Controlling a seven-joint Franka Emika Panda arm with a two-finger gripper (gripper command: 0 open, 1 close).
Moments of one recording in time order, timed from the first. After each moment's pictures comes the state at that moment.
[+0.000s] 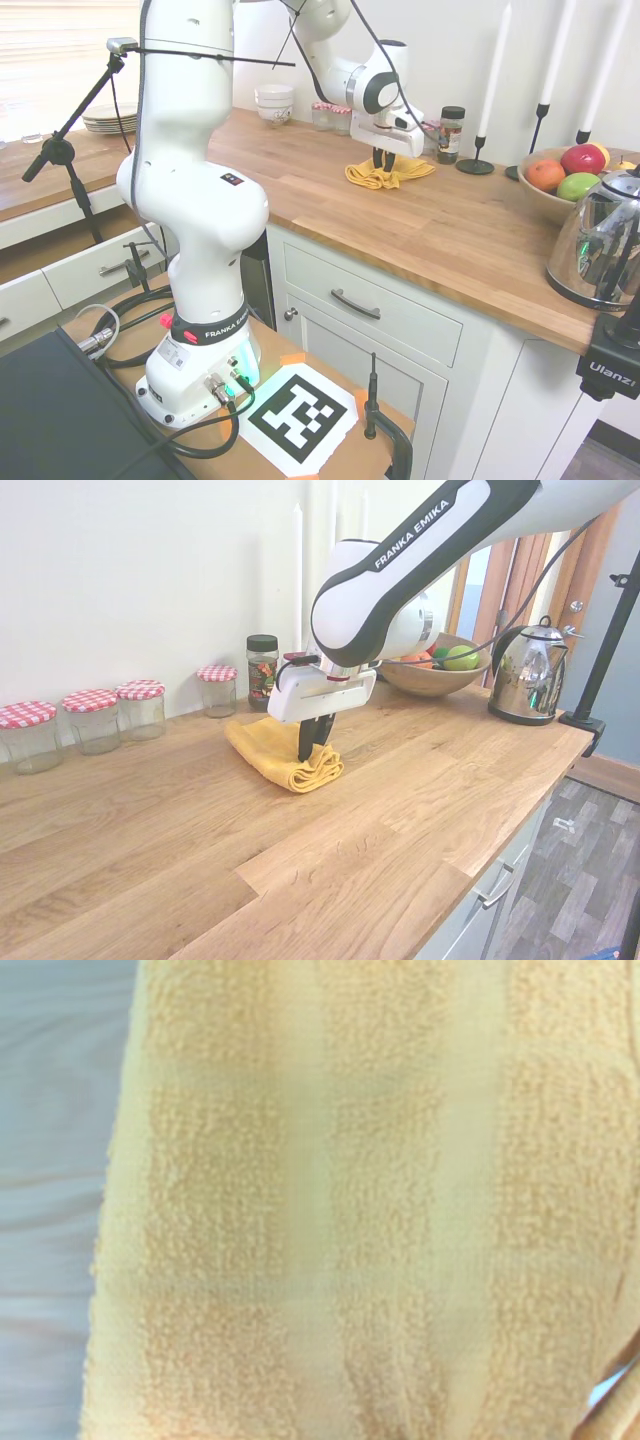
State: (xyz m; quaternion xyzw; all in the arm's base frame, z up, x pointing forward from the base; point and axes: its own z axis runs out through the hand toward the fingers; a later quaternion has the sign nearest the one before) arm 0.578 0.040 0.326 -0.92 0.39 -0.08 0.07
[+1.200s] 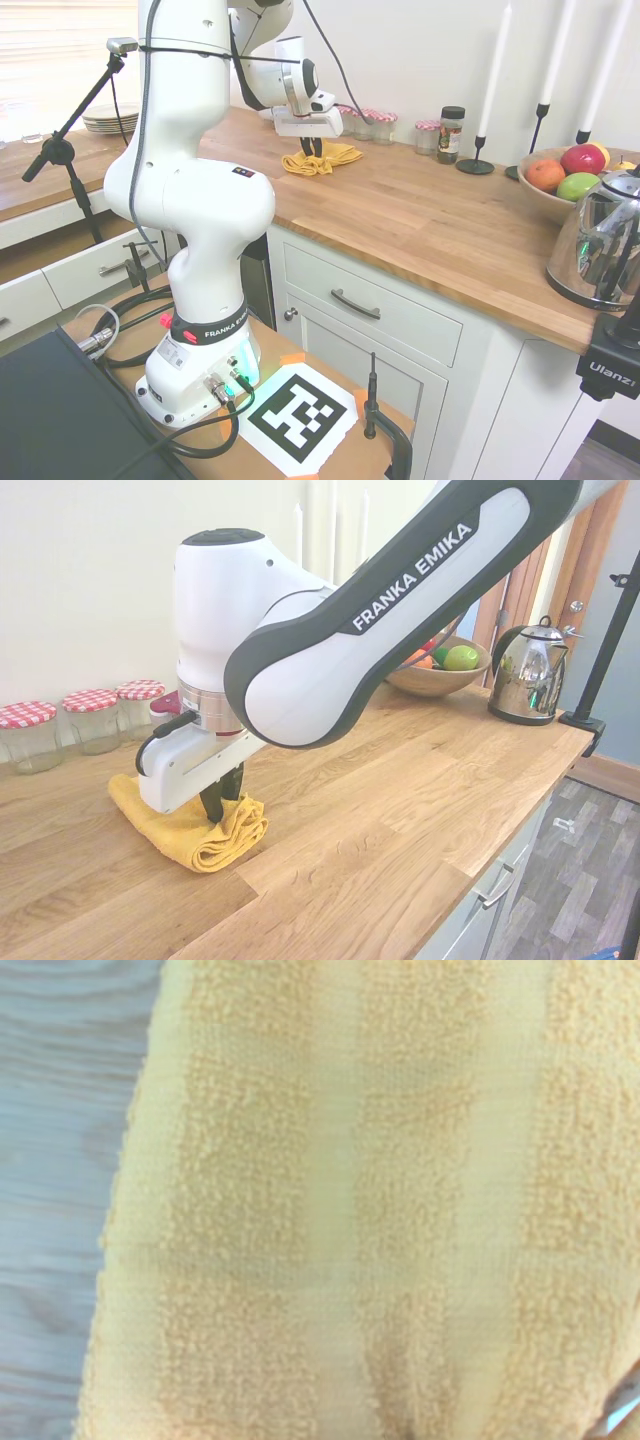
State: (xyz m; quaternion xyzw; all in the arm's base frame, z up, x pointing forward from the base) arm 0.540 0.247 0.323 -0.95 0.28 -0.12 0.00
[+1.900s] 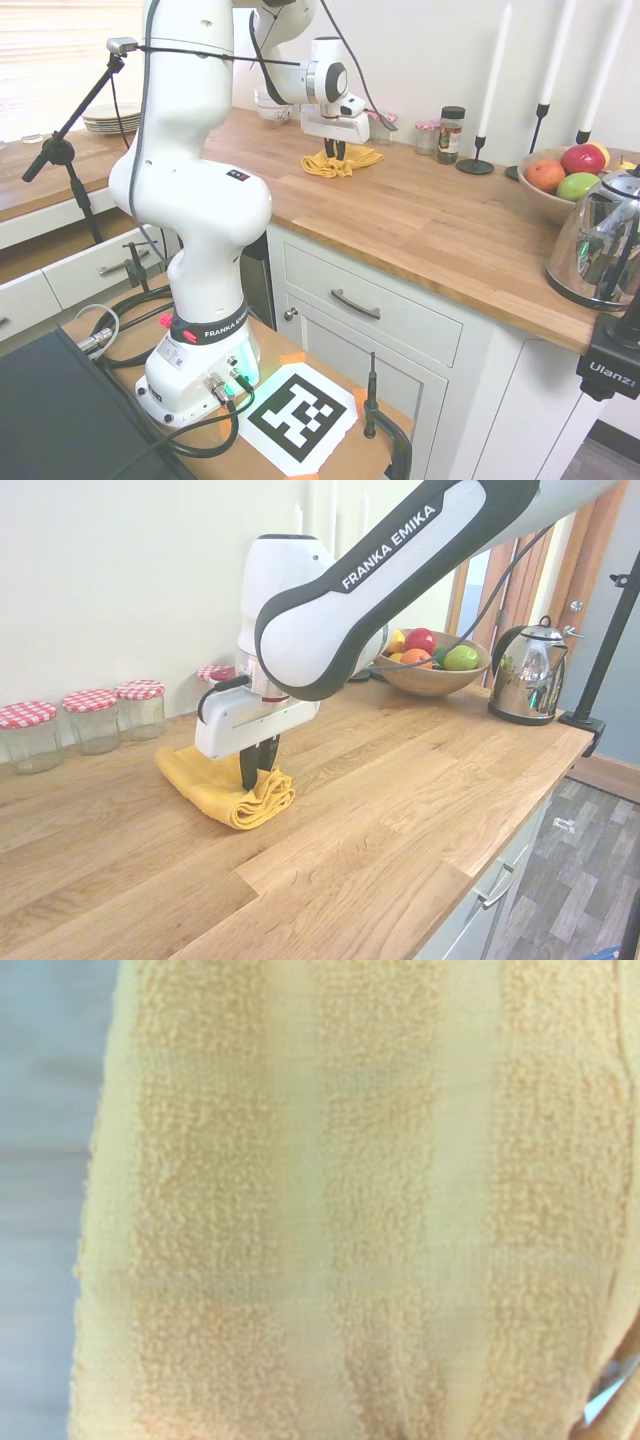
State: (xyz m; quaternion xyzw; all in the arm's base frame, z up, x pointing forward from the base) arm 0.580 0.138 0.325 -0.93 0.34 -0.09 0.04
